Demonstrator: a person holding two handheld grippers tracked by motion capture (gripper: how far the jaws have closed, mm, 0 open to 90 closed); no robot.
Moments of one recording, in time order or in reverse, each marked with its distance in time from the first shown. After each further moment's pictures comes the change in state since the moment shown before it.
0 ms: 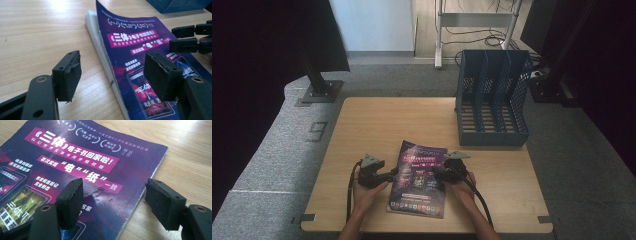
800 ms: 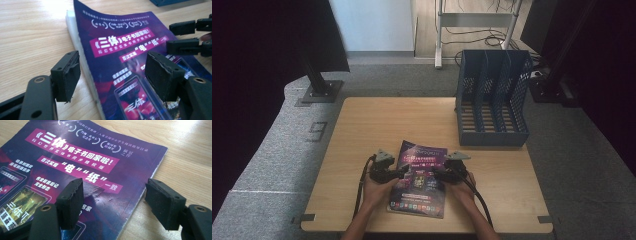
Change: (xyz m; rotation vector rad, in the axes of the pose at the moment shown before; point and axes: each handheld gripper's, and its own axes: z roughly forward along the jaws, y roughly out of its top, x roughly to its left) left arm -0.018 0.016 0.030 0.058 -0.013 0.052; right arm 0.000 -0.002 0.000 -0.018 0.000 -0.002
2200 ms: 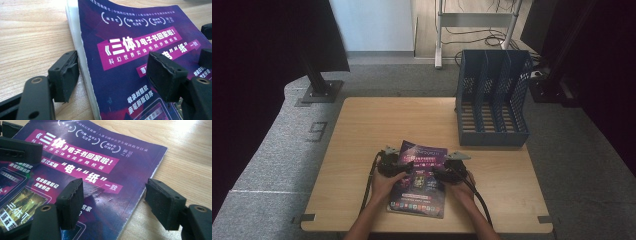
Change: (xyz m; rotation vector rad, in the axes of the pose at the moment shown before) left arm 0.008 0.004 0.042 0.070 0.050 -0.073; right arm 0.000 0.000 0.000 -0.002 -0.002 0.004
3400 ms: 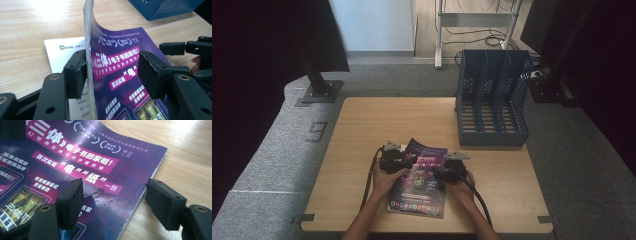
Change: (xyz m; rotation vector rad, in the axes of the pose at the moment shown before) left arm -0.012 0.020 -0.015 -0.068 -0.134 0.027; right arm 0.000 0.000 0.000 0.000 -0.002 -0.002
